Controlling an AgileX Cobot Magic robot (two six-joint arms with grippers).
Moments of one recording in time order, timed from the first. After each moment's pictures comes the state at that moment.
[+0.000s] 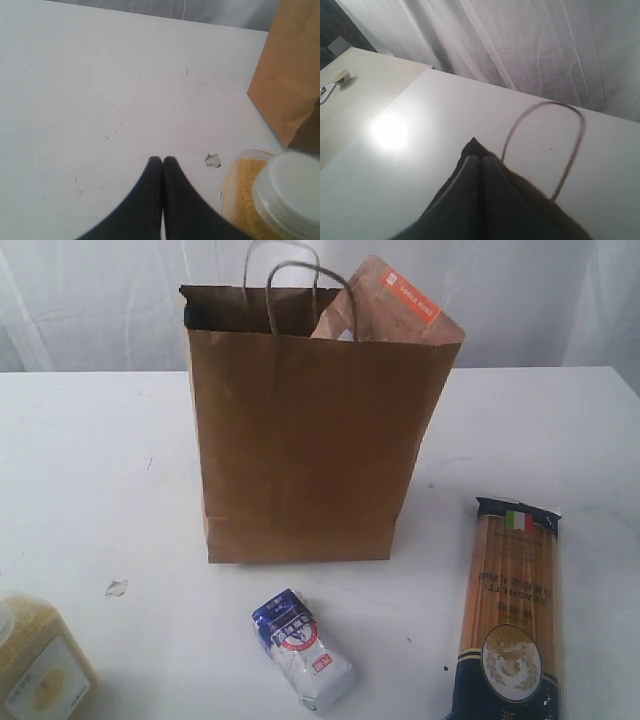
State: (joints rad) left arm -0.03 0.10 0.02 -0.29 0.27 0.12; right arm 0.23 1.80 -1.96 0.91 0.93 -0.44
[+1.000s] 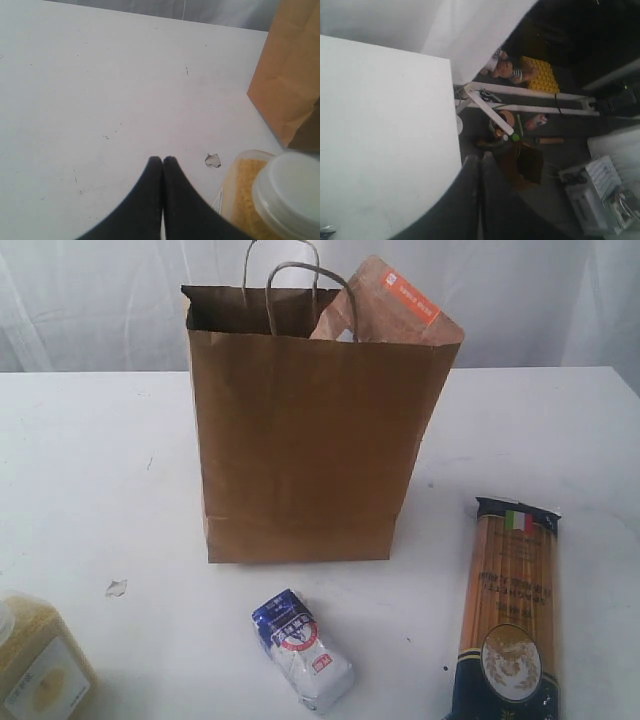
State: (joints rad) left arm -0.03 0.10 0.02 -0.29 0.27 0.12; right arm 0.13 1.63 -1.94 -0.59 1.22 0.08
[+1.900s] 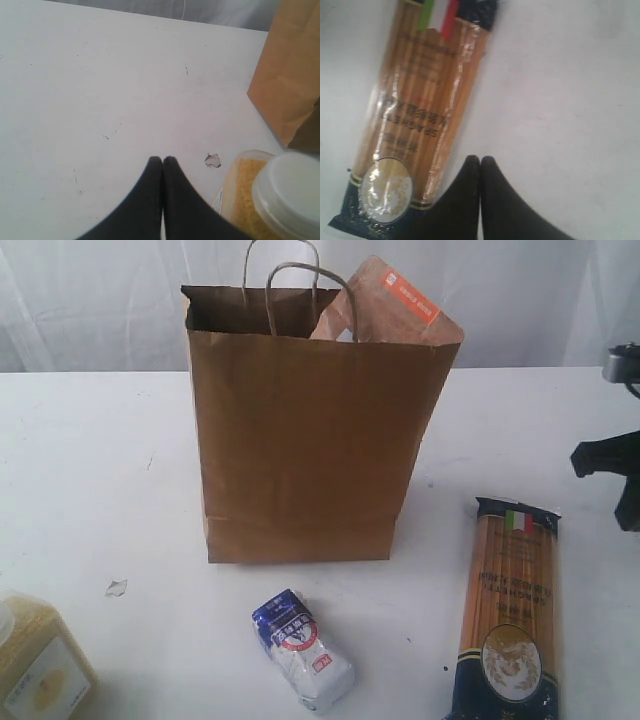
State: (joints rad) left arm -0.03 0.10 0.02 -0.29 0.27 0.12; right arm -0.06 1.48 -1.08 0.12 1.06 -0.13
